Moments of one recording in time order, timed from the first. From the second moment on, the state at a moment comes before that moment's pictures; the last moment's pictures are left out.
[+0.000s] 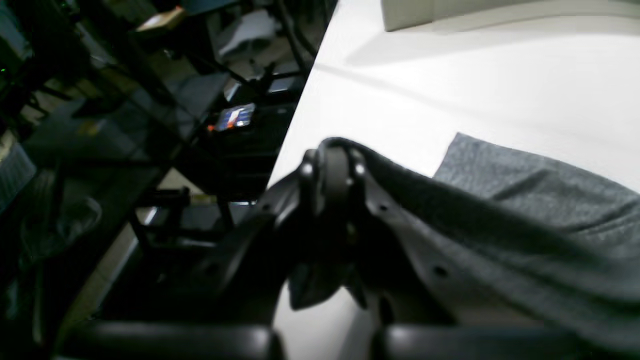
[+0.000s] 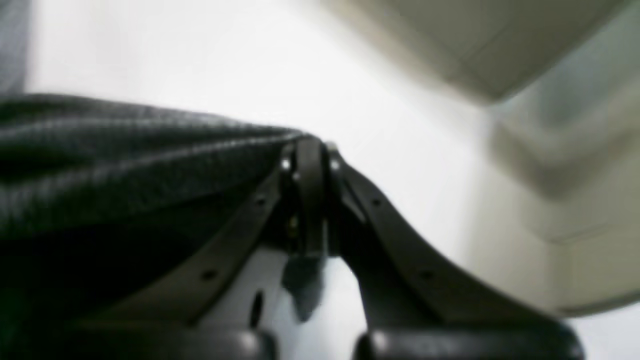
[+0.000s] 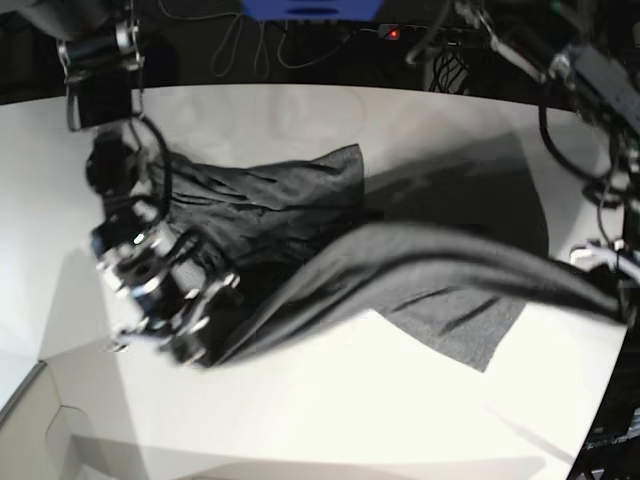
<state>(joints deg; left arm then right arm) -6.7 -5.5 -43.6 114.5 1.1 -40.0 37.4 13.1 13.3 -4.6 82.9 -9.1 19.4 -12.2</state>
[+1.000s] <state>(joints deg) -51.0 -6.3 -17.1 92.6 13.8 -36.1 41.4 70.6 19.1 7.3 55.3 -9.2 22.9 -11.3</state>
